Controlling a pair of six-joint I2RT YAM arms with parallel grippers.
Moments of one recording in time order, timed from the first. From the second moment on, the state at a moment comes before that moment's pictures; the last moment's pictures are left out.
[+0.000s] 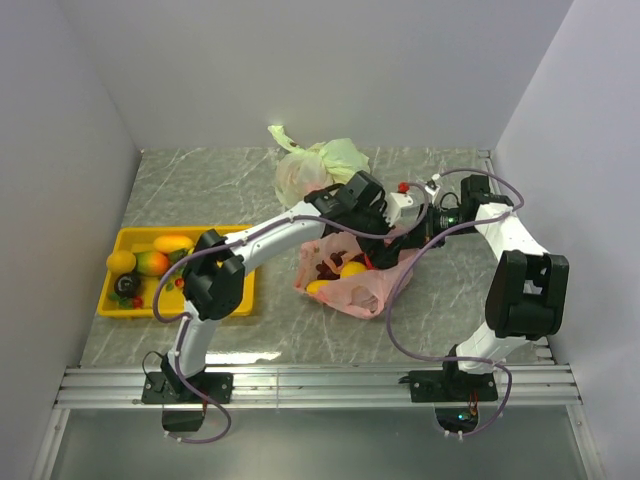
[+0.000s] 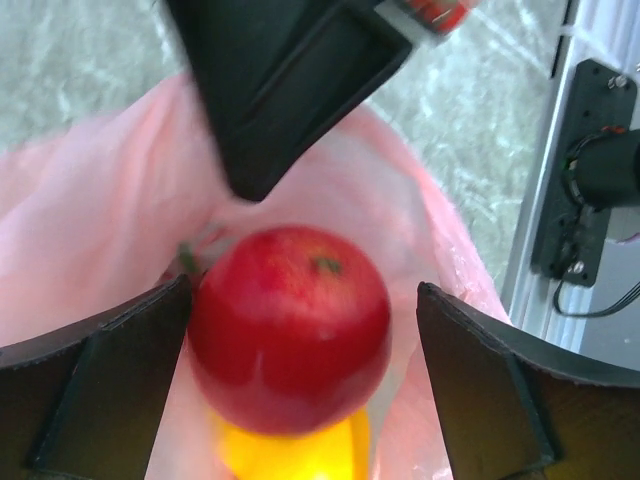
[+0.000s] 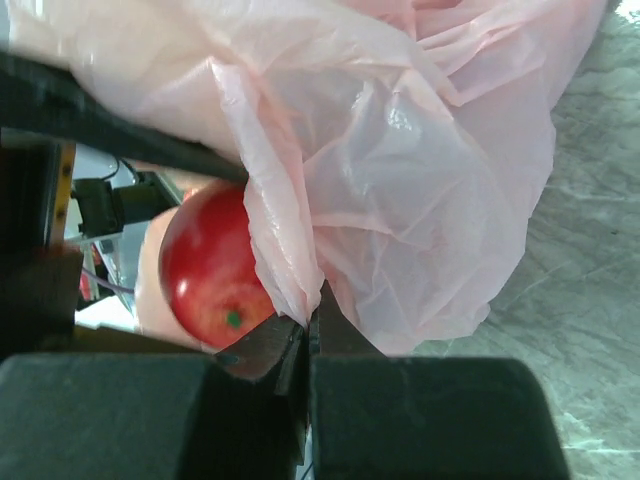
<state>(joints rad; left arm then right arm) -0.87 2.08 1.87 -0.58 0.51 0.10 -0.11 1.62 1.16 -0.82 -0.94 -0.09</state>
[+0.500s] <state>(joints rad) -0.70 1.71 1.68 -0.57 0.56 0.19 -0.11 1.64 1.17 -0.78 -0.92 -0.07</state>
